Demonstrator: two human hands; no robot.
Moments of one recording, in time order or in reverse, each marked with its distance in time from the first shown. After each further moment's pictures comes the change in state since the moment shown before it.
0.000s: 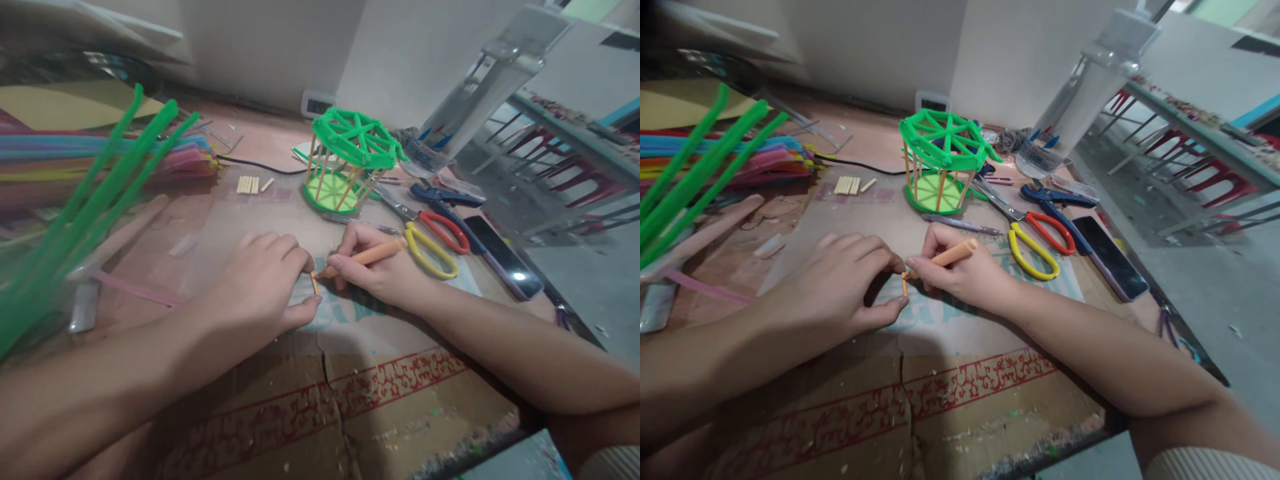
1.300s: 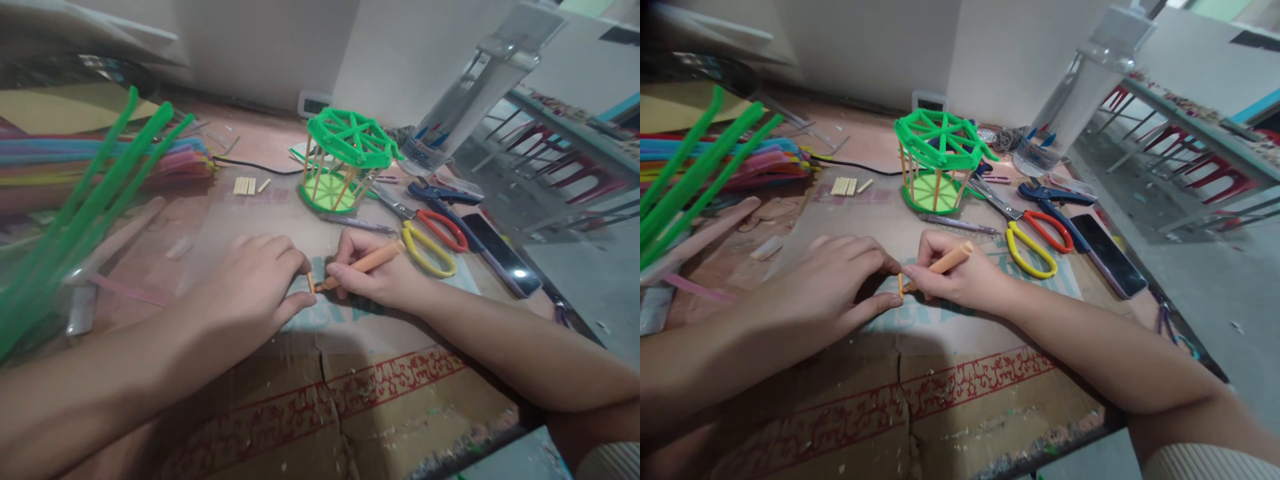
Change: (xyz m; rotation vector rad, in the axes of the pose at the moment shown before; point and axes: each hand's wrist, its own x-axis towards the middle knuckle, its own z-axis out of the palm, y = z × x) left_hand -0.009 -0.006 -0.002 -0.065 0.000 0.073; right_hand -0.001 0.003 -0.002 0.093 -0.089 -0.015
